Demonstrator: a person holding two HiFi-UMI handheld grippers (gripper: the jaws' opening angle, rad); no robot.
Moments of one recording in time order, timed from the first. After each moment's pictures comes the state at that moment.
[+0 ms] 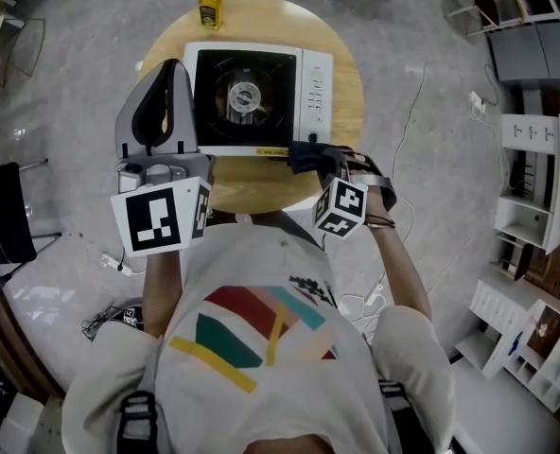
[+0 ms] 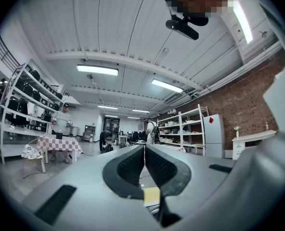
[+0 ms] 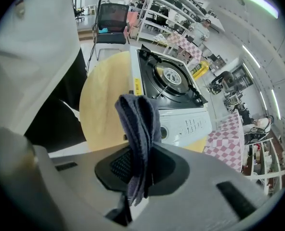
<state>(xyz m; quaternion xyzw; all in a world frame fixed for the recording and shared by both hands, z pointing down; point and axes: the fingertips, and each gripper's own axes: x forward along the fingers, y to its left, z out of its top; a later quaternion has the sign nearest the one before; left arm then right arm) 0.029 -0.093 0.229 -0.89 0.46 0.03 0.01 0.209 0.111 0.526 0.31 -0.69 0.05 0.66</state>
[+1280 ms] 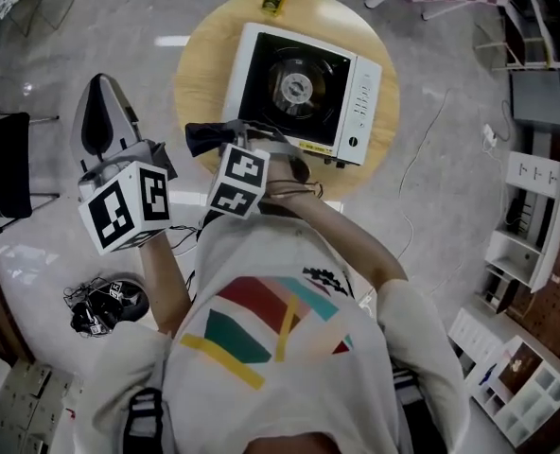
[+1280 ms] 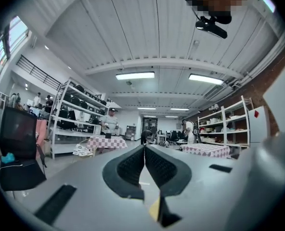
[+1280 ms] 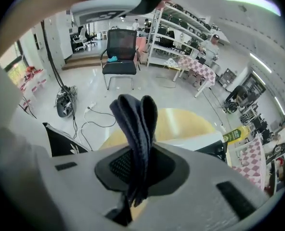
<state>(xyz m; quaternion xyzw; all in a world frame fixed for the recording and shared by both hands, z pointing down) -0.178 -0.114 0.259 -0.75 0.66 0.04 -0.01 -0.069 -0.001 0.513 0.25 -0.79 0.04 0.56</state>
